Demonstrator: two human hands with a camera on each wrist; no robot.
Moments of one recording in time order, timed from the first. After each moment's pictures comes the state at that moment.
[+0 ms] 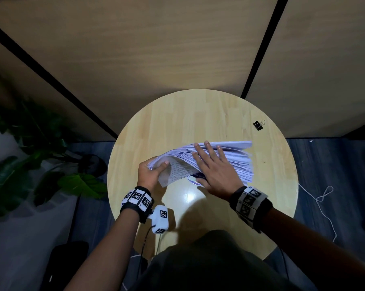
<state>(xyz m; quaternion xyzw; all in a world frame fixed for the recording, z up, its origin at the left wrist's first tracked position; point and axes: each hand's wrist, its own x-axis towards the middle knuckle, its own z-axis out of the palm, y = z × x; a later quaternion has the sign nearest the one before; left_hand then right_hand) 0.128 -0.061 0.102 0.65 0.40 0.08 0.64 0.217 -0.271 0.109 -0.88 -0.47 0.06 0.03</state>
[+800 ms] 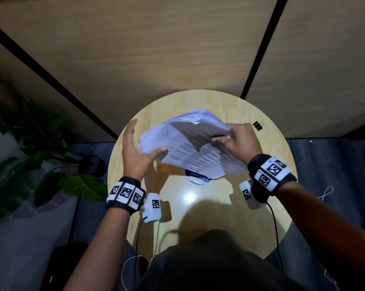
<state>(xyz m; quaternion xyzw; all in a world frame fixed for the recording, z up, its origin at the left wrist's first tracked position) 0.145 -0.037 0.169 0.80 0.30 0.17 0.49 0.288 -0.282 0.181 -0.89 -0.23 0.10 0.39</state>
